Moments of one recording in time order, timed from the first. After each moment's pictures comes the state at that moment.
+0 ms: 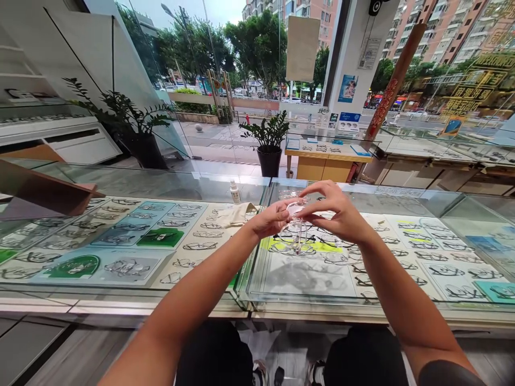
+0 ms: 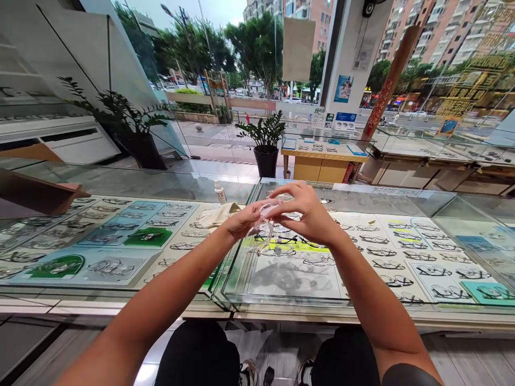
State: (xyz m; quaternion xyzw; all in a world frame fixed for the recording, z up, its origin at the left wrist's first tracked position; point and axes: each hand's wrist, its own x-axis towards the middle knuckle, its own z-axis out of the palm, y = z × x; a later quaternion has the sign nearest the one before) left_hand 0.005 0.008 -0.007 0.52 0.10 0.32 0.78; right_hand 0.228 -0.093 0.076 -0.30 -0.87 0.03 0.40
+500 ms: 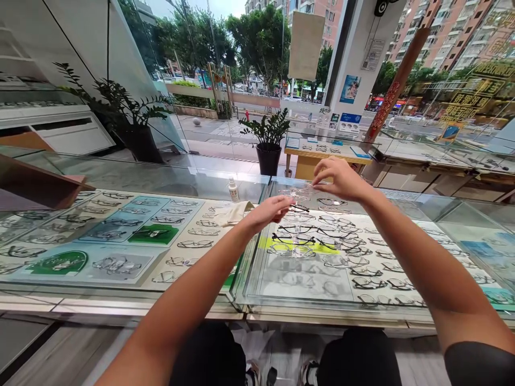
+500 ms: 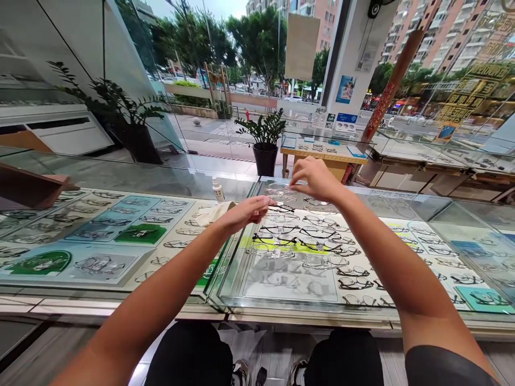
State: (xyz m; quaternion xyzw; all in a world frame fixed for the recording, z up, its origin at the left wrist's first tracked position) left_hand 0.000 0.024 -0.004 0.64 0.31 0.32 0.62; right_hand 0.275 0.009 0.103 -0.40 -0.89 -0.06 0.21
